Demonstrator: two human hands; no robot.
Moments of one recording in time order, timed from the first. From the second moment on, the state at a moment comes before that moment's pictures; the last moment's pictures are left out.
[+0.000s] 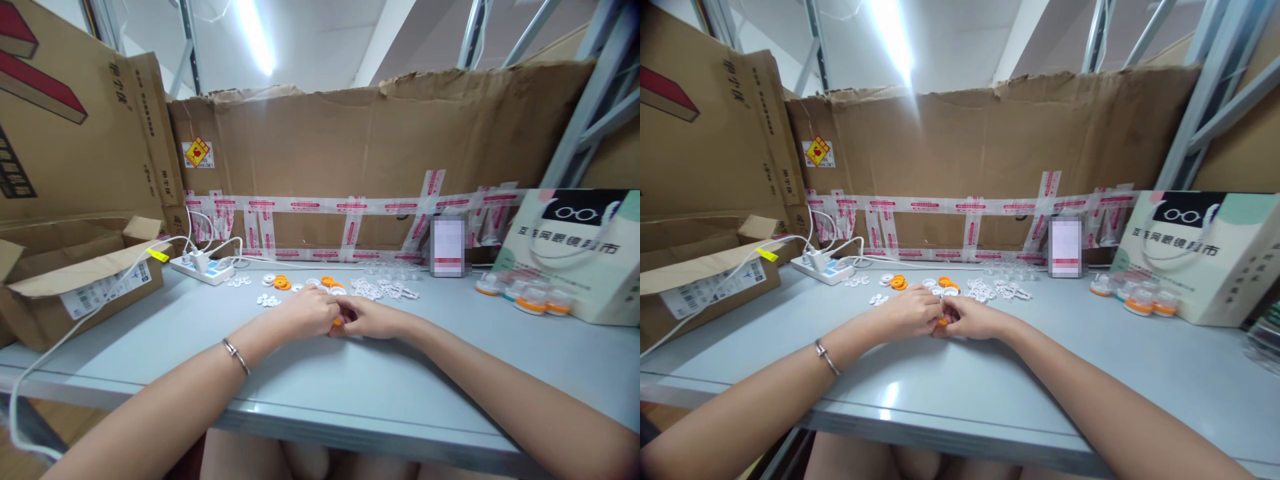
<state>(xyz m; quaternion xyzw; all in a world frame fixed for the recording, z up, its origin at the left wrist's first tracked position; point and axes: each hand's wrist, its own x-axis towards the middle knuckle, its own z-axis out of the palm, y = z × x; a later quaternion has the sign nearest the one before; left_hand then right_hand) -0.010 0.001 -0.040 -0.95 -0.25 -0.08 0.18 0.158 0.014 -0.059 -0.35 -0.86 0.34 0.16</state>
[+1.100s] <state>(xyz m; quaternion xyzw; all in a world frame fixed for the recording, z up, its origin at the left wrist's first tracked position) -0.139 0.051 0.003 -0.70 -0.70 0.10 0.02 0.161 0.010 -0.056 -0.39 -0.83 0.36 0.14</state>
